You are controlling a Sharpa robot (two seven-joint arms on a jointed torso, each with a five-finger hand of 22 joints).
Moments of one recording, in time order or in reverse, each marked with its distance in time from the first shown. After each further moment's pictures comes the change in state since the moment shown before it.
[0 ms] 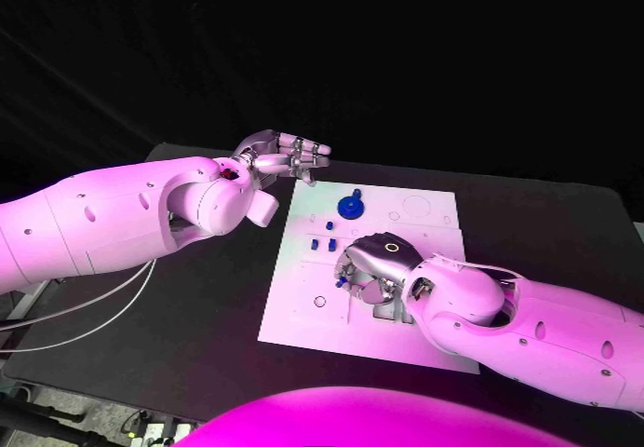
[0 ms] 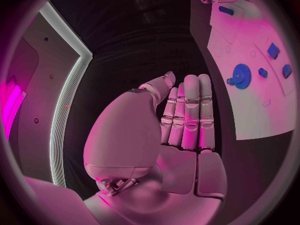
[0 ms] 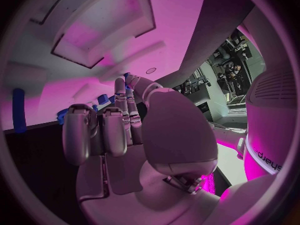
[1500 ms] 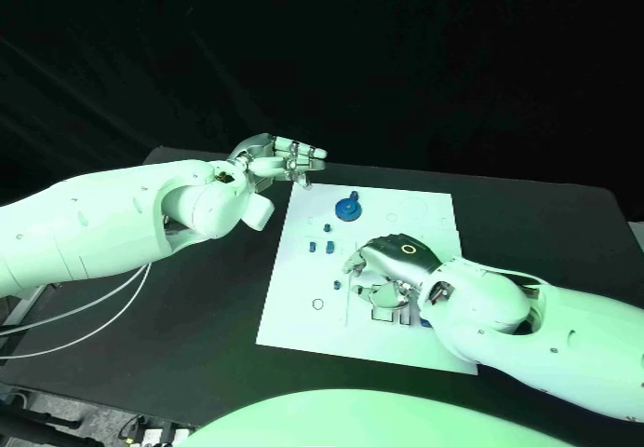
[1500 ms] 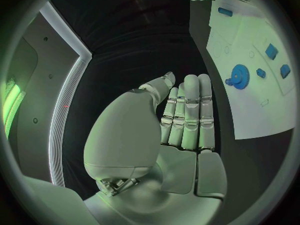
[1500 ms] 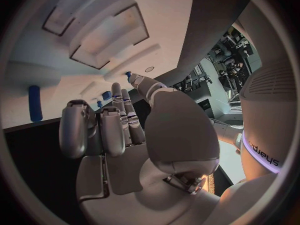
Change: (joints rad) left arm 0.000 -0.009 0.000 0.004 0.000 0.009 -0.012; left_hand -0.004 0.004 0.000 0.000 0.000 0.000 0.000 0.000 0.000 -0.009 0.002 0.000 0.001 0.000 0.000 -0.004 -0.002 0.000 0.000 0.000 0.000 -0.002; right arm 0.010 -0.100 0.008 0.090 0.012 -0.024 -0.011; right_hand -0.074 -0.055 -0.017 0.003 0.000 -0.109 0.048 -0.068 -0.031 -0.119 0.049 -0.062 -0.037 0.000 0.029 -0.008 -0.001 0.000 -0.011 0.029 -0.090 0.000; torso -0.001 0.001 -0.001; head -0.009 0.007
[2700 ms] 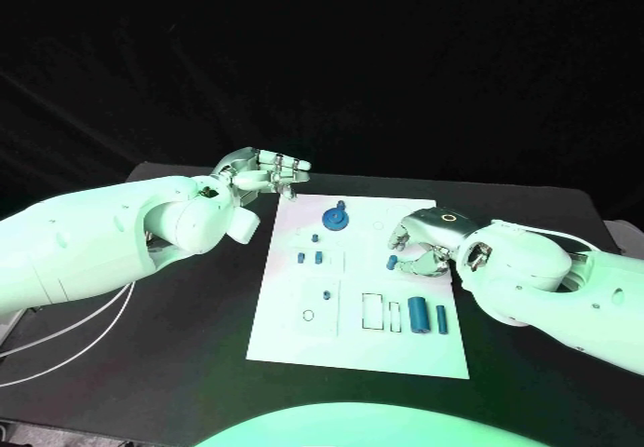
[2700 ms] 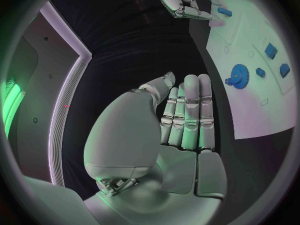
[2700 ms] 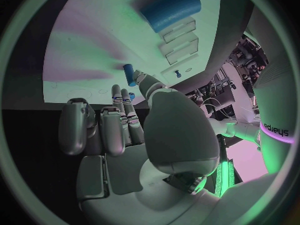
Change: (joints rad) left arm 0.000 -0.001 -0.001 -0.005 0.000 0.007 0.000; left_hand 0.000 0.000 0.000 0.000 0.000 0.000 0.000 0.000 0.000 0.000 0.000 0.000 0.000 0.000 0.000 0.000 0.000 0.000 0.000 0.000 0.000 0.000; right arm 0.113 -0.124 0.017 -0.048 0.067 0.135 -0.065; right_hand 0.013 0.013 -0.134 0.014 -0.007 0.001 -0.022 0.000 -0.007 -0.074 -0.007 0.062 -0.014 0.000 0.000 -0.004 -0.013 0.000 -0.007 0.007 -0.035 0.000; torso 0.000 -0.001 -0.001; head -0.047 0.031
